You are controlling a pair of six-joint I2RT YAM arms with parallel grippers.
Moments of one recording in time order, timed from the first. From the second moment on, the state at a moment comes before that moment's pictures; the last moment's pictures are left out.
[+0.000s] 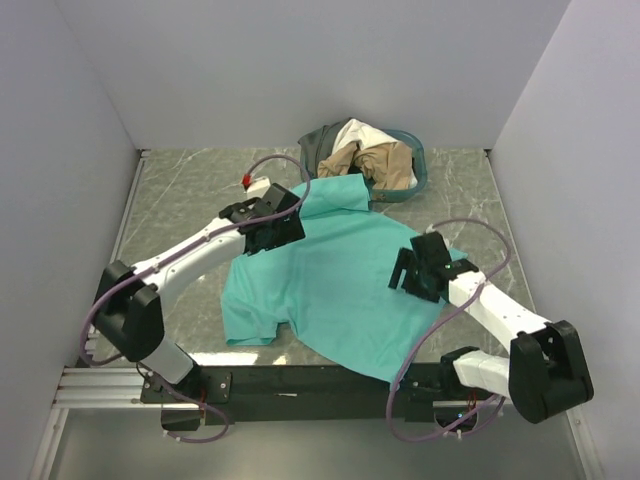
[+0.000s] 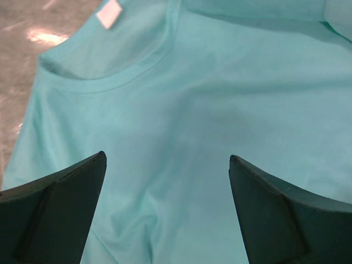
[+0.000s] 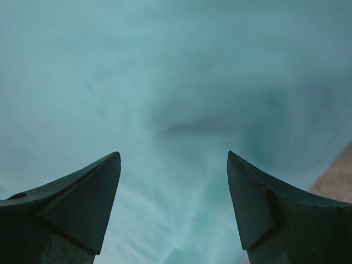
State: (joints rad) left arm -0.67 1.54 1.25 -0.71 -0.42 -0.91; right arm 0.32 1.18 0.64 -0.49 0.08 0.61
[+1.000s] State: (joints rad) left arm -0.44 1.76 1.09 -0.49 -0.22 -0.81; right arm 0.13 1.83 1.15 -0.47 0.13 0.44
